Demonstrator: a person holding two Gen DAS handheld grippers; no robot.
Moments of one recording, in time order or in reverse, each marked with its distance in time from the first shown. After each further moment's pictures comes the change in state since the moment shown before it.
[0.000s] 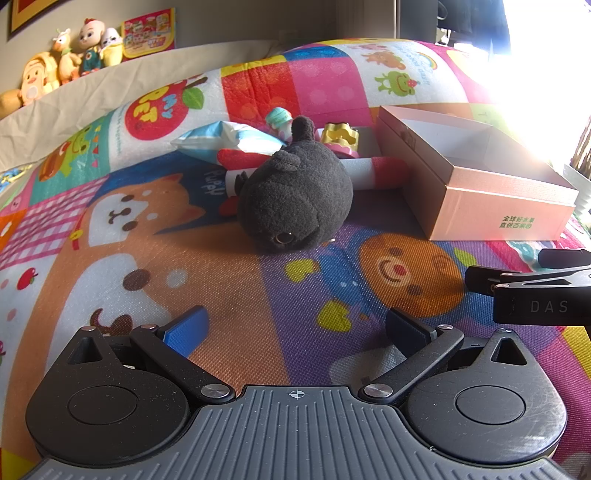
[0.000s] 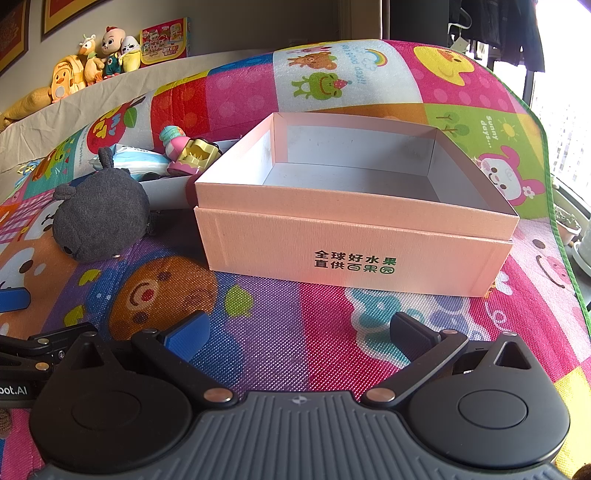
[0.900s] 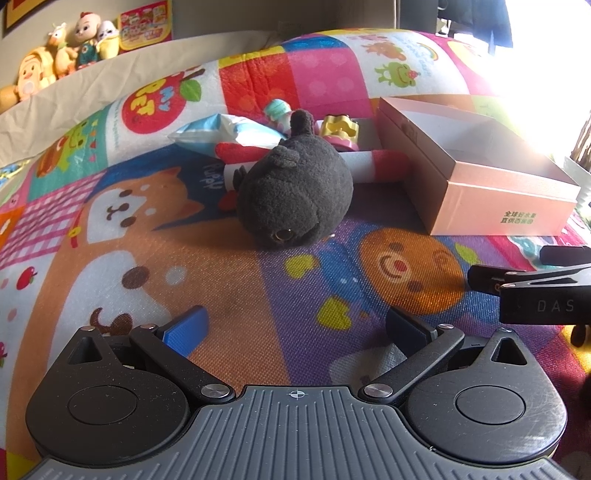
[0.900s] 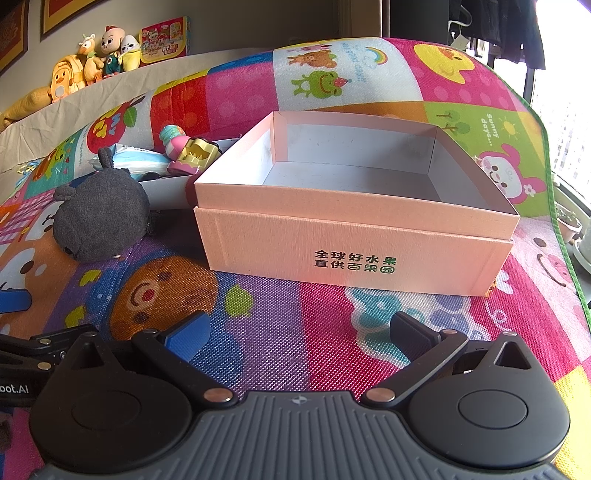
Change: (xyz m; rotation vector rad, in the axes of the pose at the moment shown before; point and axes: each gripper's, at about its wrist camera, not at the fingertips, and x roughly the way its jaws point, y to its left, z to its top) left arm 0.003 0.002 0.003 0.007 0.036 -0.004; right arm 0.004 -0.003 0.006 -0.003 0.028 0.013
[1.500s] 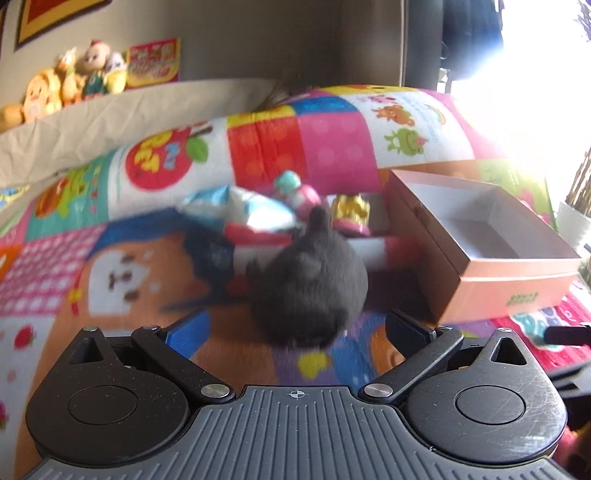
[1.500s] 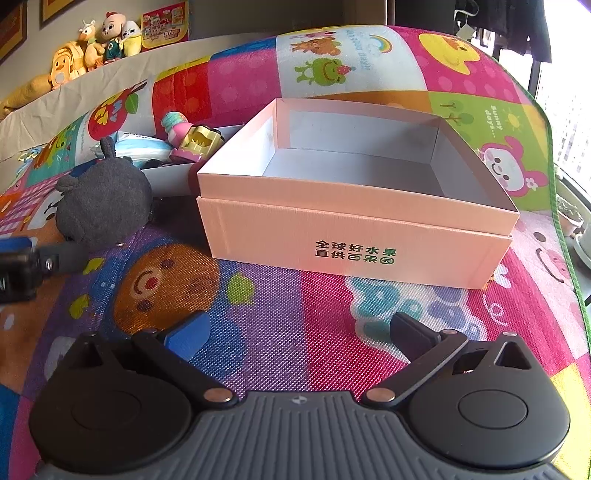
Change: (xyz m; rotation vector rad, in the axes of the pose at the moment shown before) left arm 0.005 0.010 0.042 -0.014 -0.171 -0.008; right arm -0.006 0.004 -0.002 -0.005 0.032 -0.004
